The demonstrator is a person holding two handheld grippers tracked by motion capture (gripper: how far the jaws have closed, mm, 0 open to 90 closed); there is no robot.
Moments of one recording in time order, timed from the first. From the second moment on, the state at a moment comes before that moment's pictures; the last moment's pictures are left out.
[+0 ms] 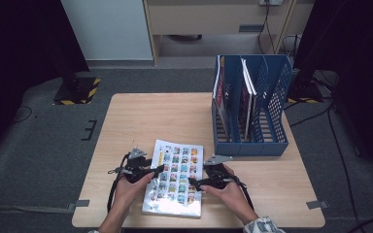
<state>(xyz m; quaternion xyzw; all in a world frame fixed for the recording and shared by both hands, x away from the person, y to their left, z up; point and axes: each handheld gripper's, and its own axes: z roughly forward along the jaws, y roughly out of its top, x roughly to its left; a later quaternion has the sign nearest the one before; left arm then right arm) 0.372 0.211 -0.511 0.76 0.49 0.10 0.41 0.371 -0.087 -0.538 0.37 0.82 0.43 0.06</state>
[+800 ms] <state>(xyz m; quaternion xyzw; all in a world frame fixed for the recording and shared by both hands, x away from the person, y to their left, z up) 0.366 0.194 -0.504 0.80 0.44 0.06 0.42 0.371 -0.087 -0.537 0.37 0.82 0.43 0.06</state>
